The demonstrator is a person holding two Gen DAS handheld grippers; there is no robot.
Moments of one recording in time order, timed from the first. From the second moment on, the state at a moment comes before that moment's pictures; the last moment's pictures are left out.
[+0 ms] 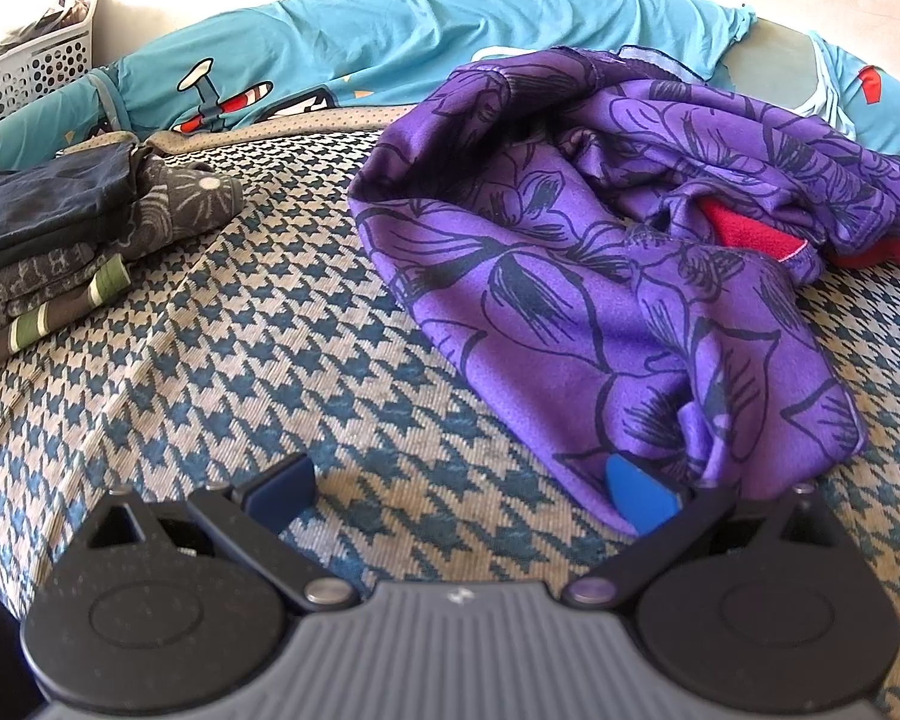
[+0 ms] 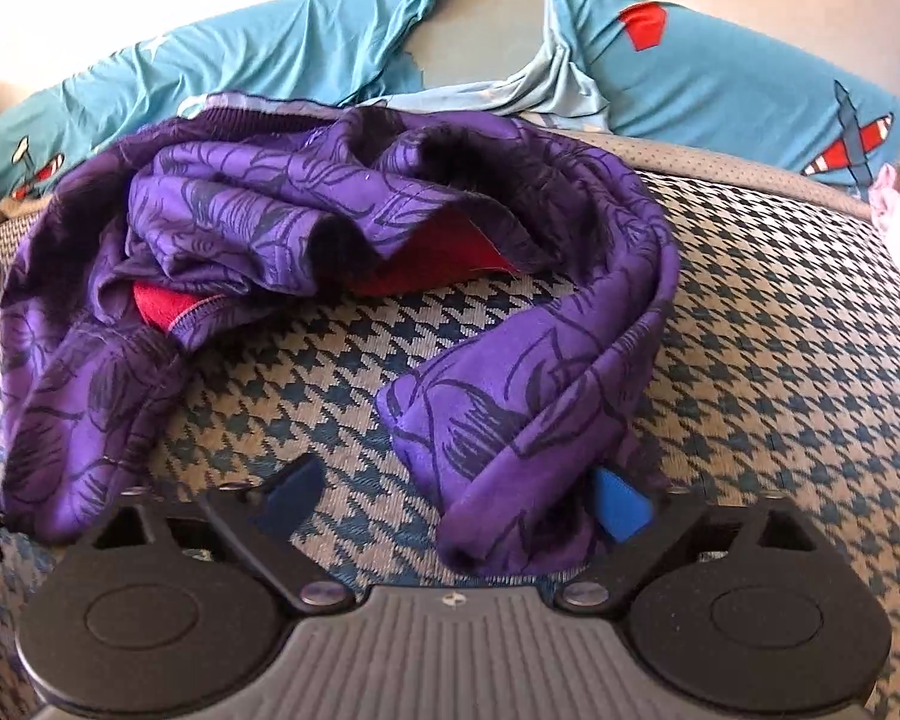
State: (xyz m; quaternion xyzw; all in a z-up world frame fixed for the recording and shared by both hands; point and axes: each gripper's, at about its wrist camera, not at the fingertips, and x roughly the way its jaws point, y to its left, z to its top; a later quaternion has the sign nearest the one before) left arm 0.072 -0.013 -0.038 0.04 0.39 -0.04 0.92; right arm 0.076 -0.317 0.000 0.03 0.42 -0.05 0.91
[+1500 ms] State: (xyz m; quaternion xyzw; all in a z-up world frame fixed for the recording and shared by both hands) left arm 0.076 -0.017 -0.037 0.03 0.40 -0.02 0.92; right arm 0.096 -0.498 0.043 0.24 0.17 -0.36 0.89
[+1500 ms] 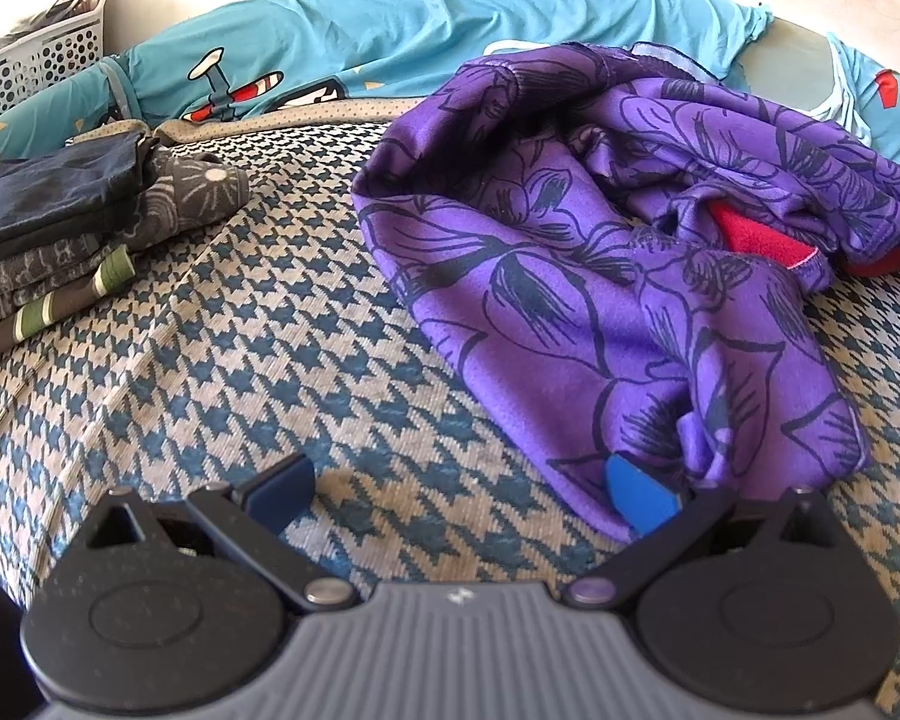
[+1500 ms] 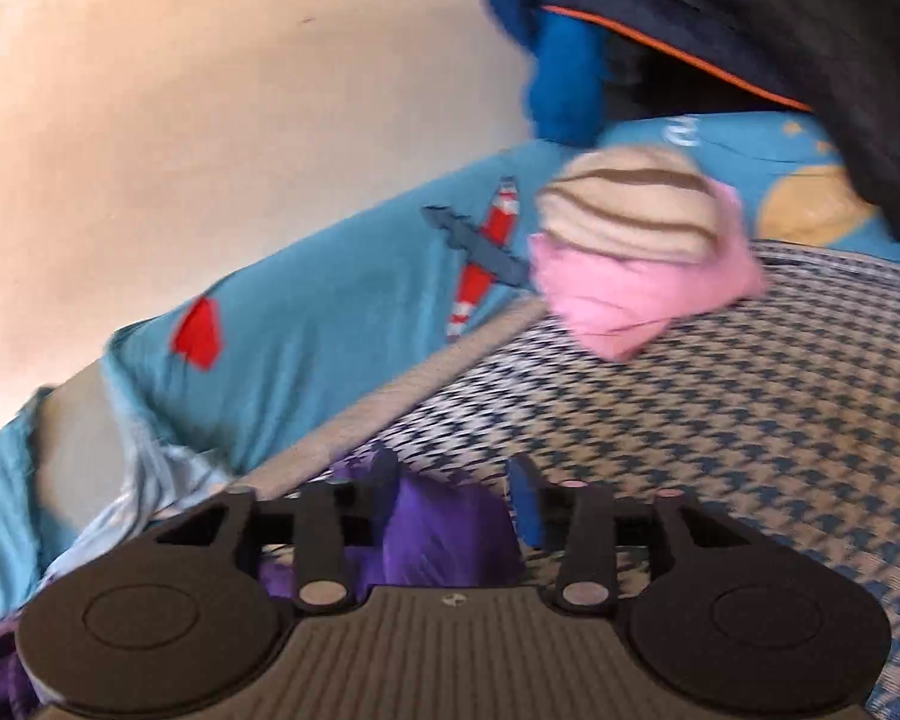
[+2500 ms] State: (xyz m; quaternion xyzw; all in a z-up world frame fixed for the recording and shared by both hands) left arm 0.075 -0.020 -0.038 0.04 0.40 -0.02 0.92; right arm 0.104 -0.456 -0.023 0.13 0.37 -0.25 0.88
